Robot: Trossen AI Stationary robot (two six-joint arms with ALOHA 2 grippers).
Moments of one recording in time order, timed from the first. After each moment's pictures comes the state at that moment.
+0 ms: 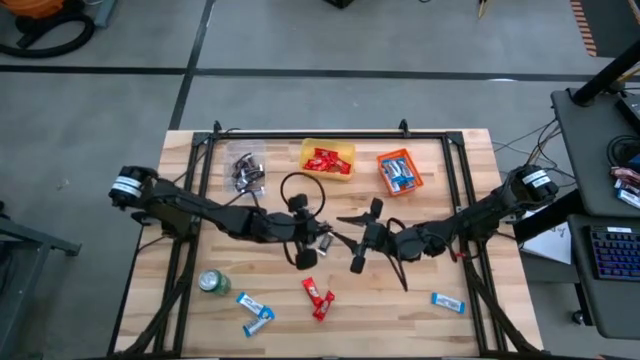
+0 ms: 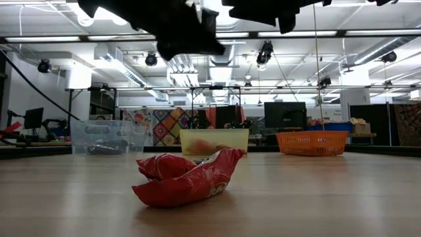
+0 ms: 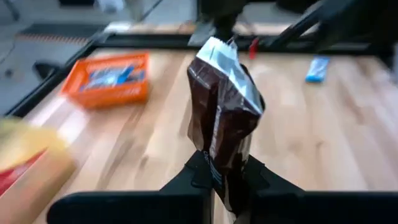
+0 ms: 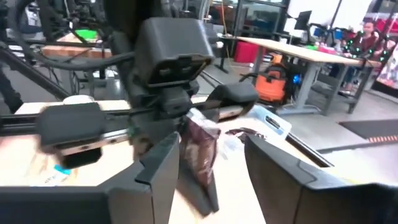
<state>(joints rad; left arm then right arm) -0.22 1.55 0.92 0.21 -0.37 -0.13 0.38 1.53 0.79 0.67 0.72 -0.05</state>
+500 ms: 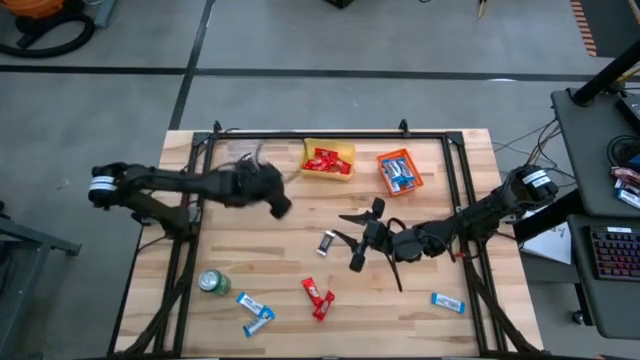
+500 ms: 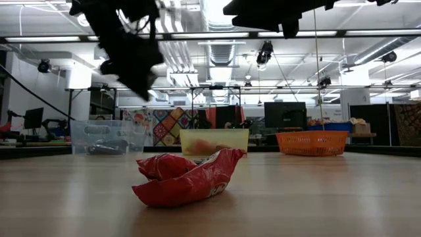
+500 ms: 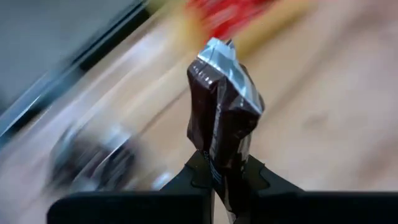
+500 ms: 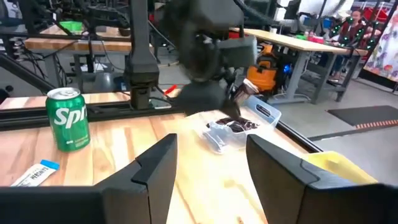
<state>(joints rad) 0.09 1.34 0.92 -0.65 -0.54 -0.53 0.38 1.53 0.79 0.62 0.76 0.00</state>
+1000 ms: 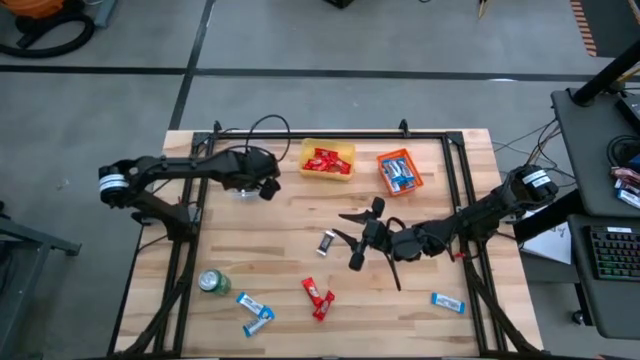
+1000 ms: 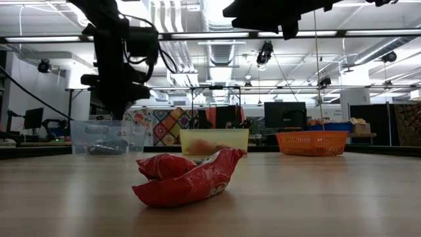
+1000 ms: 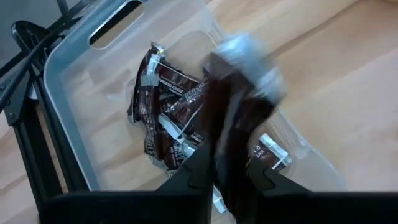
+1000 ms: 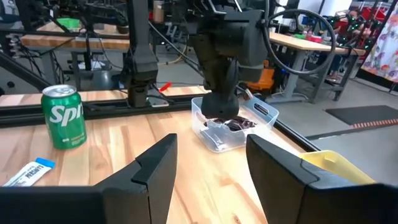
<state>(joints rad) 0.36 1.42 0.92 -0.88 -0.51 -0.62 0.37 1.53 0.79 0.61 0.76 0.00</state>
